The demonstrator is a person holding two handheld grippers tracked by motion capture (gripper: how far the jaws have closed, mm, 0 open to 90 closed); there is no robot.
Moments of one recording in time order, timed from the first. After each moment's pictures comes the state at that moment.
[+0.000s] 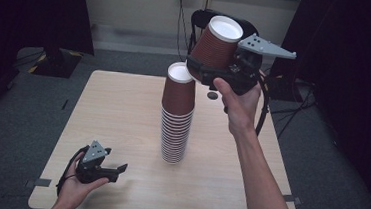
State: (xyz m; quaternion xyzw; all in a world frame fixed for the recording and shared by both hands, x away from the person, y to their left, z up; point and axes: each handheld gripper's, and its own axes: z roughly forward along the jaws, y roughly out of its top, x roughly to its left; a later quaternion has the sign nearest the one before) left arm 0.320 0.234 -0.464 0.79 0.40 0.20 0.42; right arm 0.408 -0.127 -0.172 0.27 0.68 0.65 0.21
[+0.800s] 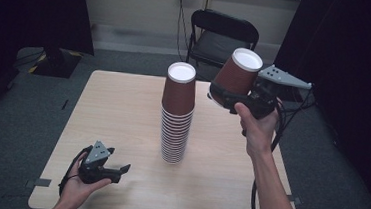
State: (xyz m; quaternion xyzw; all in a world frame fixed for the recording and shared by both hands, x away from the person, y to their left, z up) left arm 0.320 0.226 -0.462 0.80 0.38 0.20 0.42; right arm 0.398 -0.179 -0.224 0.33 0.68 0.62 0.20
